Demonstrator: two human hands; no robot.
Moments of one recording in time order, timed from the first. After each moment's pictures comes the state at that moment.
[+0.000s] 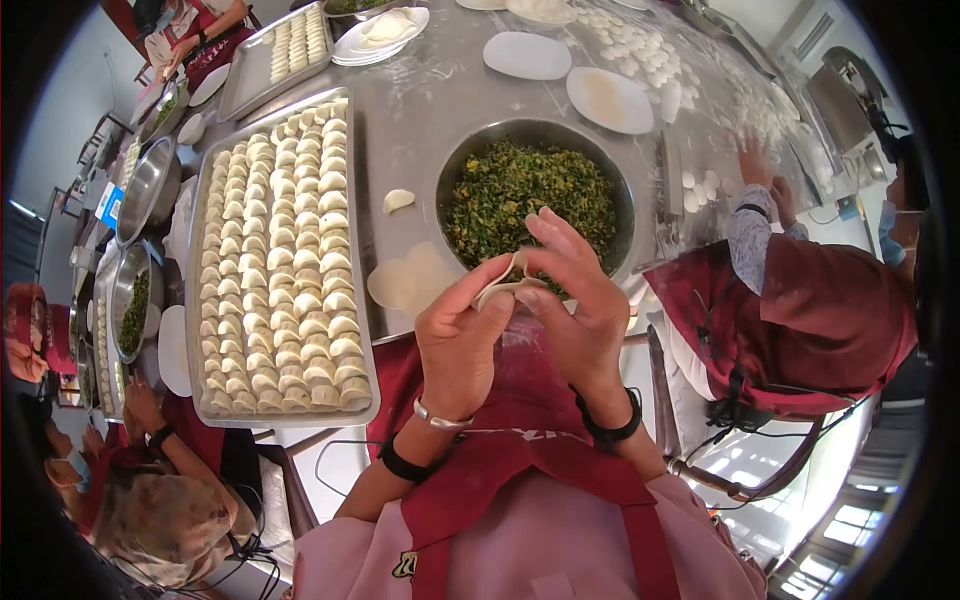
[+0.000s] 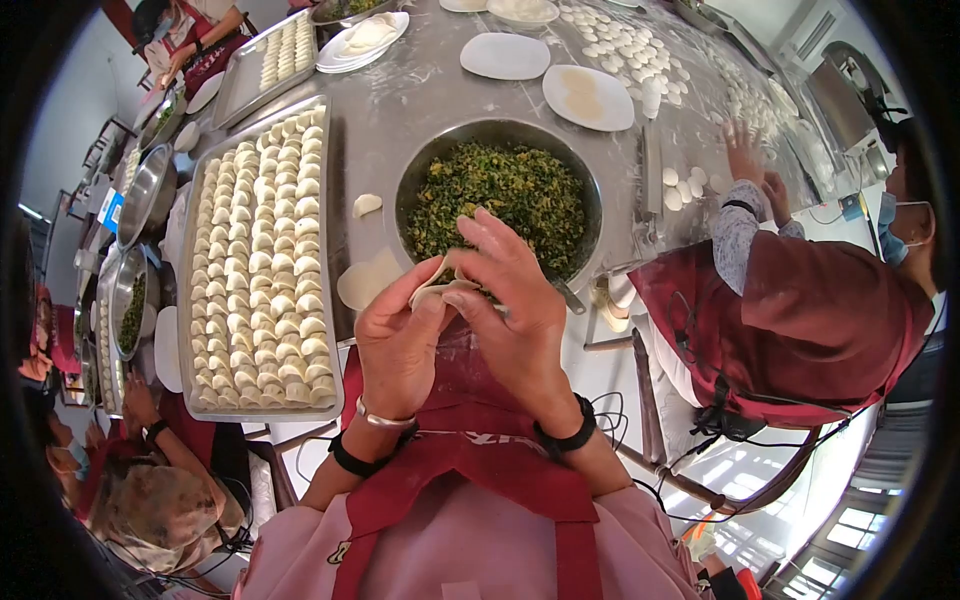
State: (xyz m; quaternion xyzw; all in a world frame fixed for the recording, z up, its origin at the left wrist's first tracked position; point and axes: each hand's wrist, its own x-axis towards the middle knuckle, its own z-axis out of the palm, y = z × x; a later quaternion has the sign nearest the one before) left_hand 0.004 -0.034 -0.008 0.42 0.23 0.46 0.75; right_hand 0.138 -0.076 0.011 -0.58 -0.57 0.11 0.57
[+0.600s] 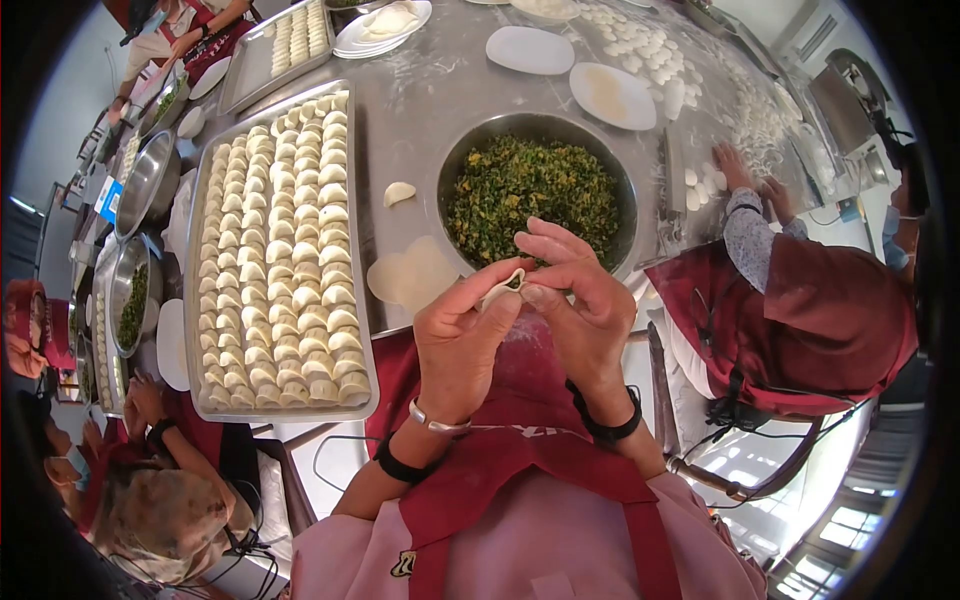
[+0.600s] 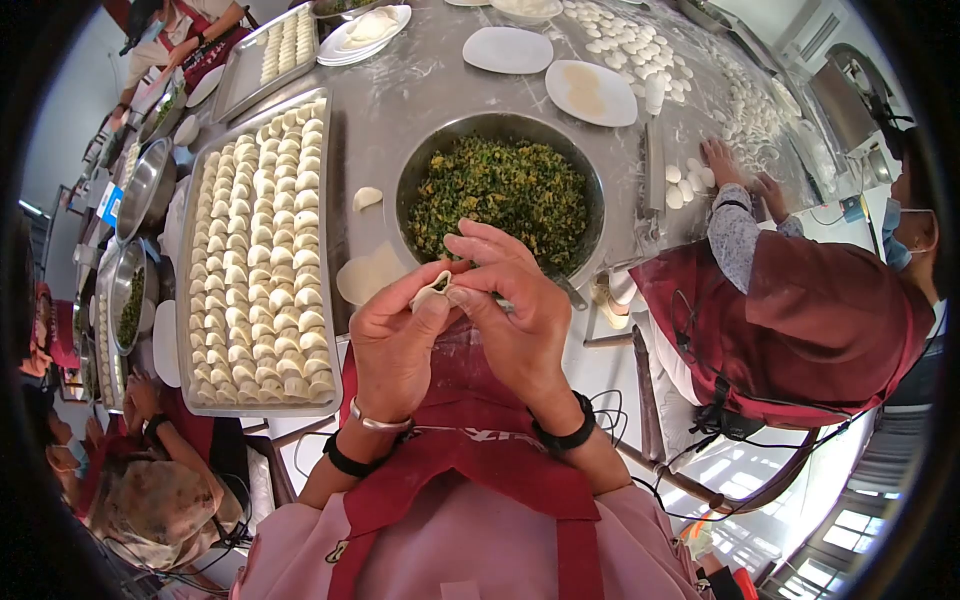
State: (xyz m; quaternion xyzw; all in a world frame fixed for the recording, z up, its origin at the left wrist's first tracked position) left_hand -0.002 -0.036 -0.002 0.45 0.26 0.43 0.73; right_hand 0.133 -0.077 0.005 -0.52 -0.51 0.19 0.65
